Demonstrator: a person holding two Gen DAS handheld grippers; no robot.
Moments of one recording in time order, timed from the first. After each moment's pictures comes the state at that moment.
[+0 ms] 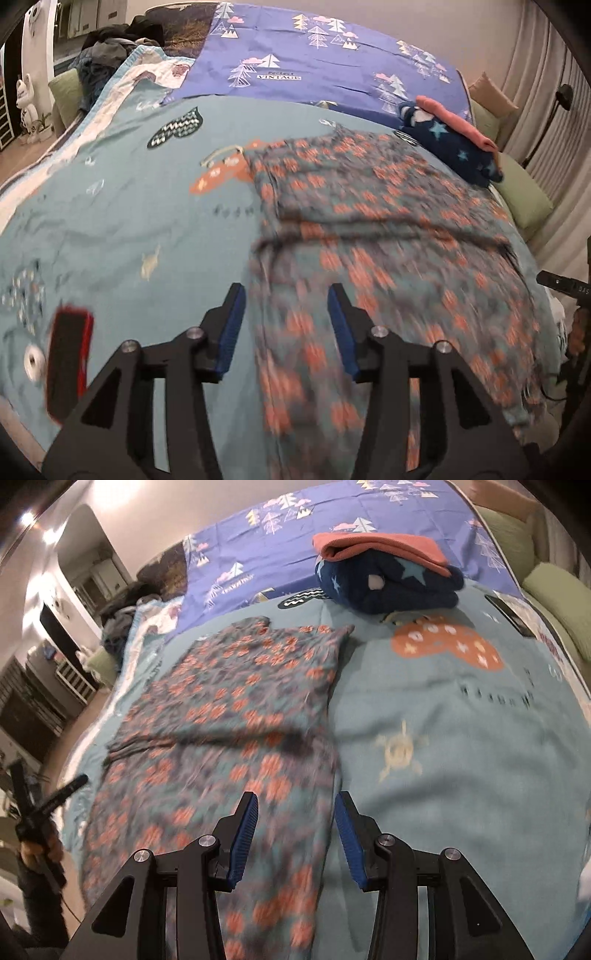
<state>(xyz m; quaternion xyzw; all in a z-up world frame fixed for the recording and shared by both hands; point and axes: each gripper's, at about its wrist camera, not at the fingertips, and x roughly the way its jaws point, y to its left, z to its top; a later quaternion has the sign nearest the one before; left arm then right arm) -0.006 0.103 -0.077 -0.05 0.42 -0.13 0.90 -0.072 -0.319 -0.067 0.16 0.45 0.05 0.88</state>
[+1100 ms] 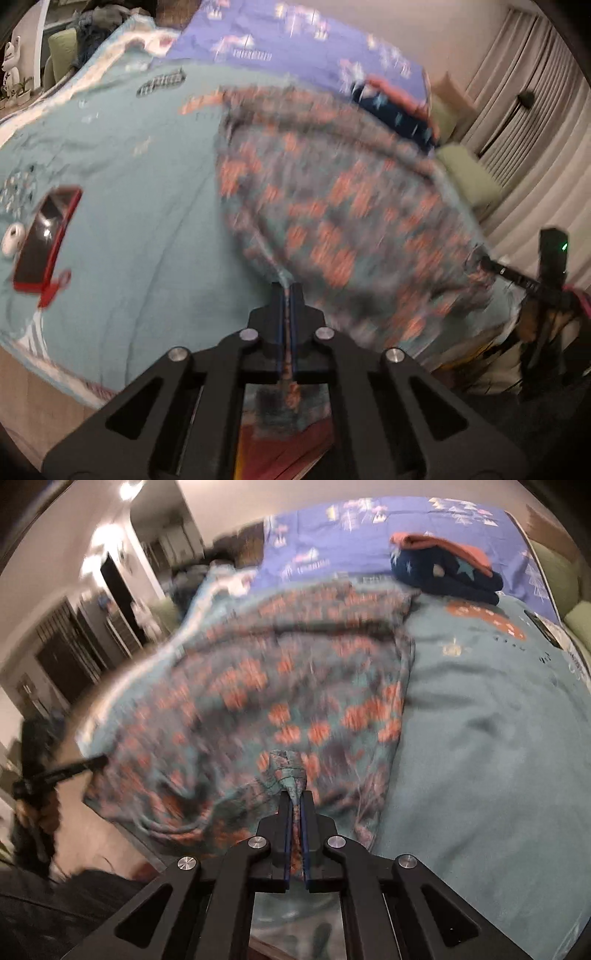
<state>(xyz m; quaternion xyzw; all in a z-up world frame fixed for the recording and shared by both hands) -0.148 0.119 -0.082 -0.11 0.42 -0.20 0.88 -0.183 -0.273 -0.077 0.11 0.40 0.15 0.90</state>
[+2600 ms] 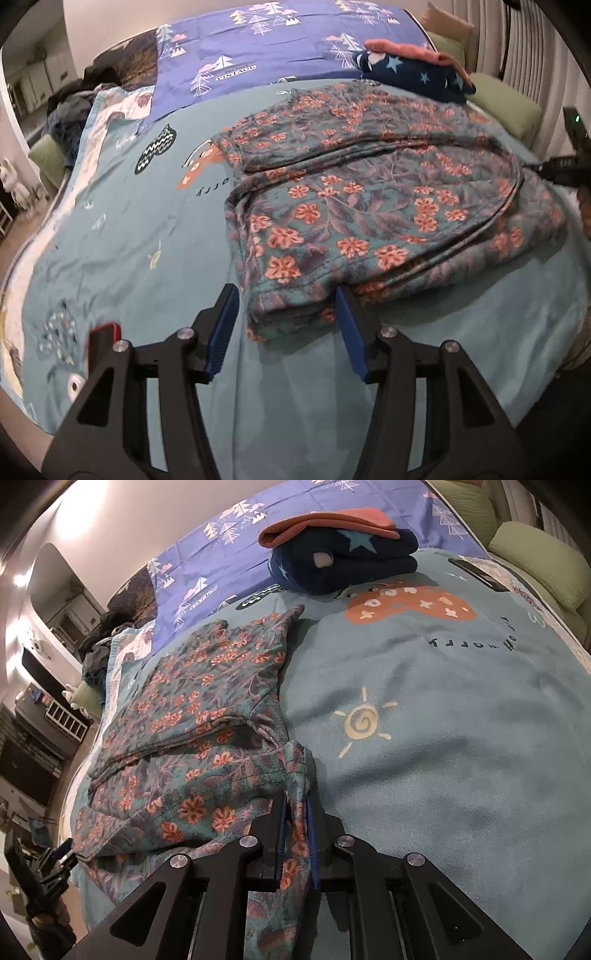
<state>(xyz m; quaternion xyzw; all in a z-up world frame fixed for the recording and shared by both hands) -0.040 0.073 -0.092 0.12 0.41 -0.15 0.89 -0.048 -0.343 -0.104 0.22 0.45 -0.01 0.87</state>
